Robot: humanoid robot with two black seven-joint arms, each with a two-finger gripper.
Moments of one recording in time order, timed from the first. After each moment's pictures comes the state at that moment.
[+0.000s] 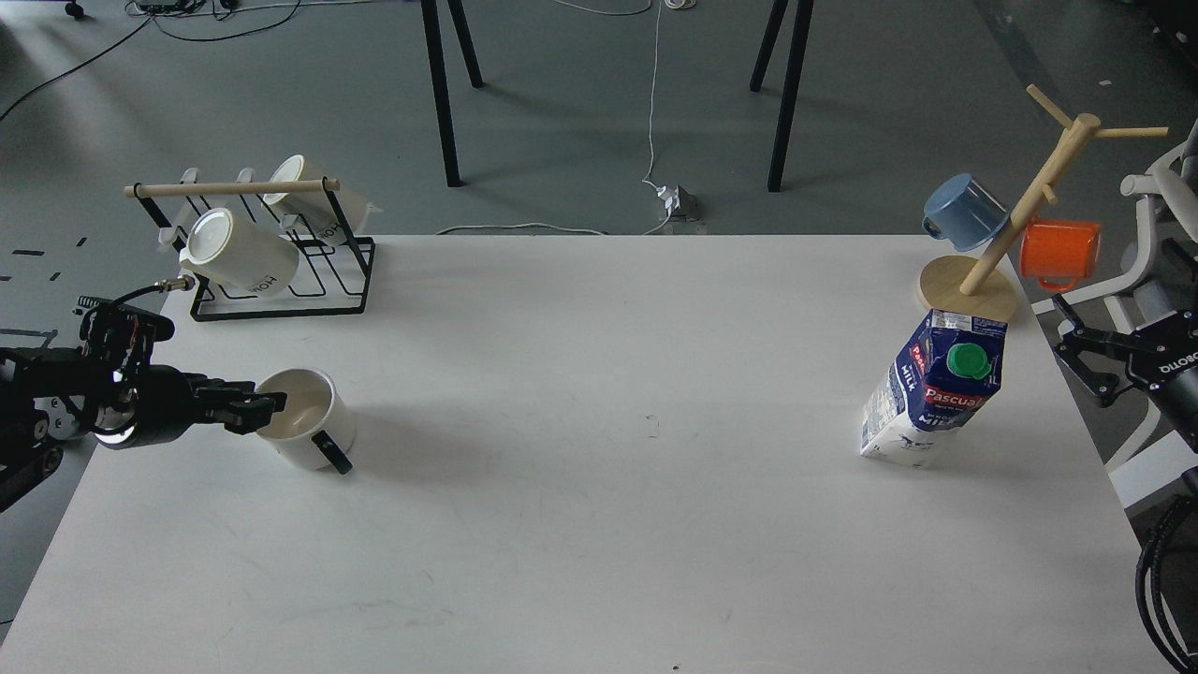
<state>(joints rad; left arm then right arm) -0.72 0.73 -0.24 -0.73 2.18 -0.24 -0.49 -0.02 -0.80 1.19 1.26 0.46 0.49 0.04</state>
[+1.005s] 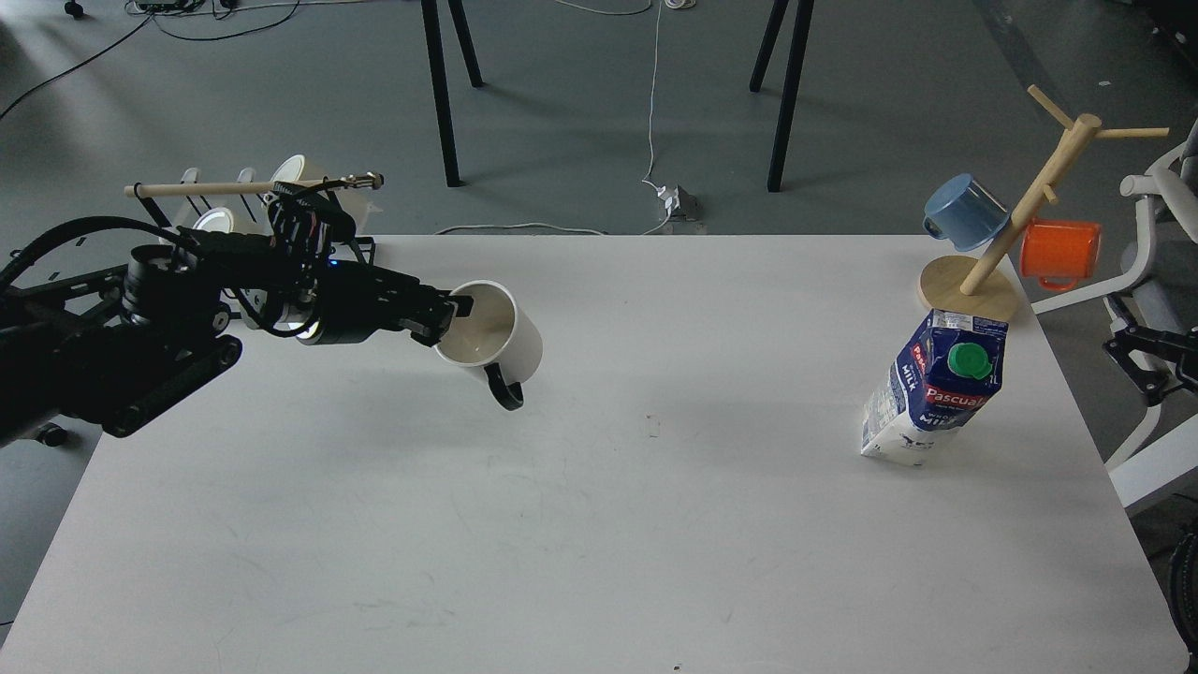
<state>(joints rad) -0.98 0.45 -0.21 -0.88 2.18 -0.29 -0.49 -0.03 -0.80 1.24 1.16 0.48 0.49 0.06</state>
